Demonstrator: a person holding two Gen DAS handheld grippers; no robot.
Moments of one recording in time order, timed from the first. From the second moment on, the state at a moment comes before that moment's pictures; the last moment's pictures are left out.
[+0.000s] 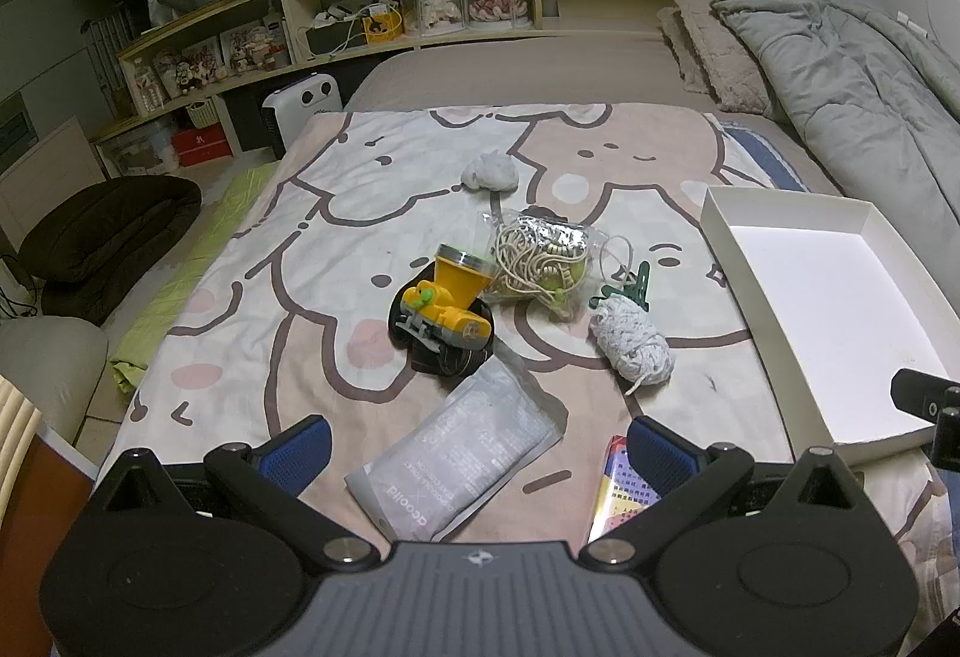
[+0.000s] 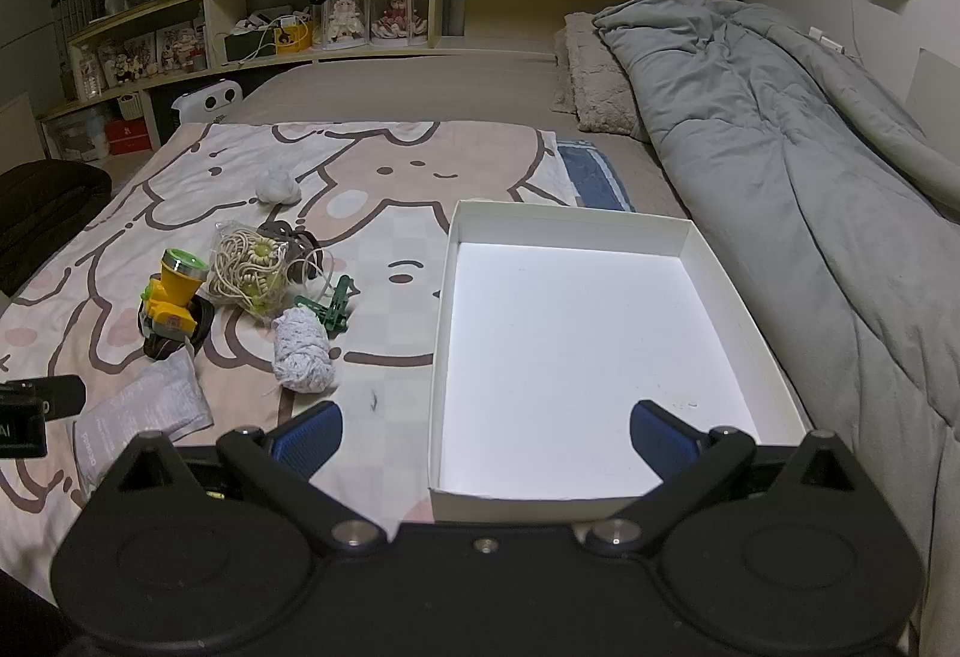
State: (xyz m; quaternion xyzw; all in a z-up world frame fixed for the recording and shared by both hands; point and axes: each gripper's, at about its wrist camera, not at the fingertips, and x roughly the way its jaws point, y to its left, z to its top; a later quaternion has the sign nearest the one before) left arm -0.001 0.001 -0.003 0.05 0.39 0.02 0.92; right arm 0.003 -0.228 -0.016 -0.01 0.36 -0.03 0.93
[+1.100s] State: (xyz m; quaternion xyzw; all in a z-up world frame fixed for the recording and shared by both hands) left arm 0.000 0.000 -0.004 0.05 0.39 0.02 0.92; right arm 0.008 -0.229 -0.016 -0.01 0.36 -0.03 0.93
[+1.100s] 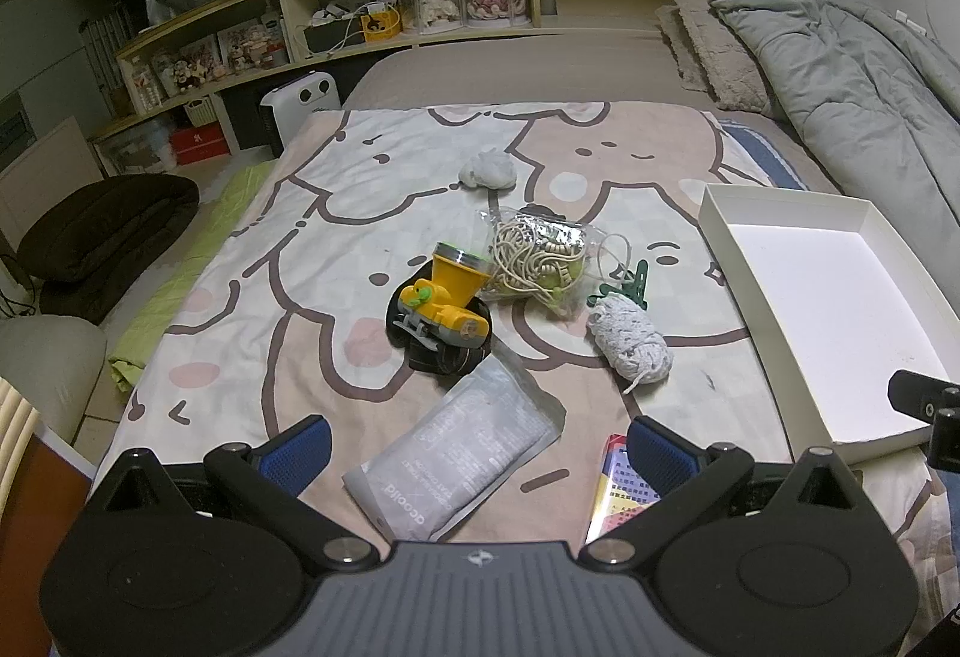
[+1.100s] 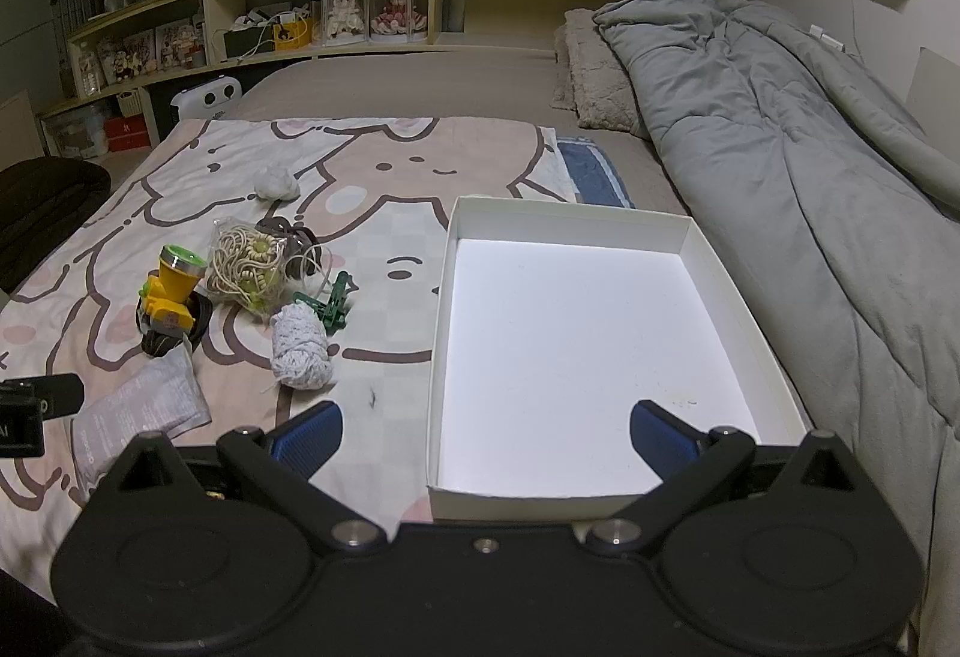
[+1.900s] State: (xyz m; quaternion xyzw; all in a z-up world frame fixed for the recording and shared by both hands) left arm 0.000 0.000 -0.003 0.05 0.39 0.02 0.92; right arm 0.012 -0.229 -0.015 -0.02 0.36 -0.03 0.93
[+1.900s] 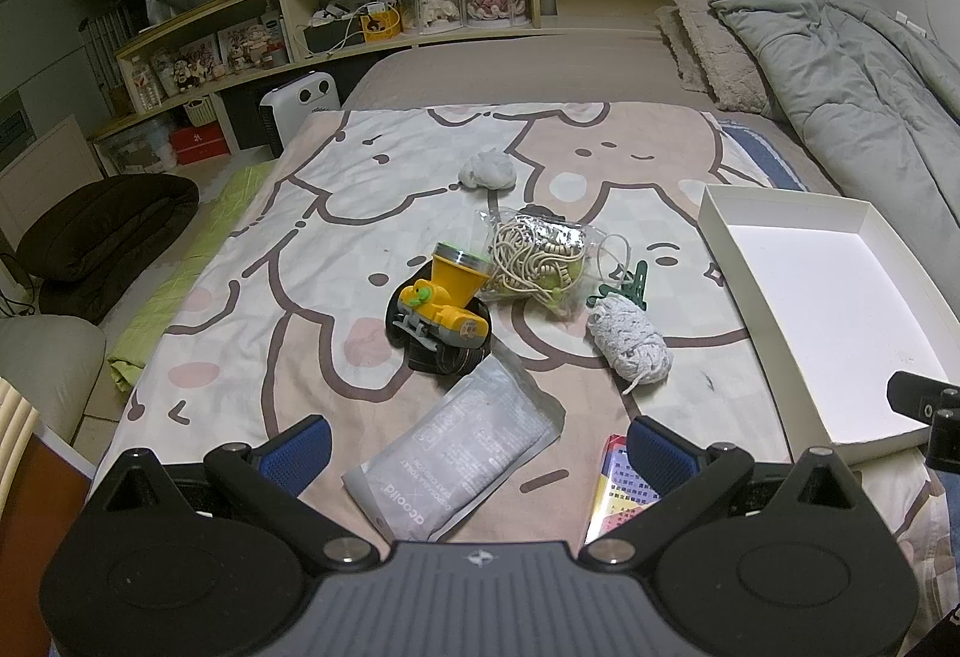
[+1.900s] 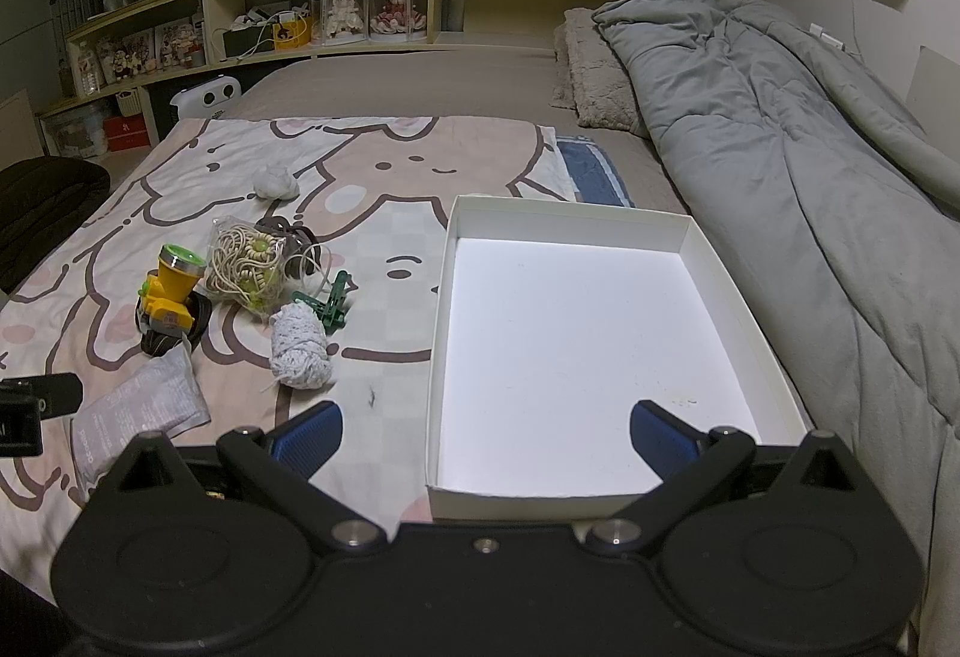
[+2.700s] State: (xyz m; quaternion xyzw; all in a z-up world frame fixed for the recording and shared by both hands) left arm 0.000 -0.004 0.001 0.05 0.38 0.01 0.92; right arm 0.015 -0.235 -0.008 -0.01 0.35 -0.03 0.94
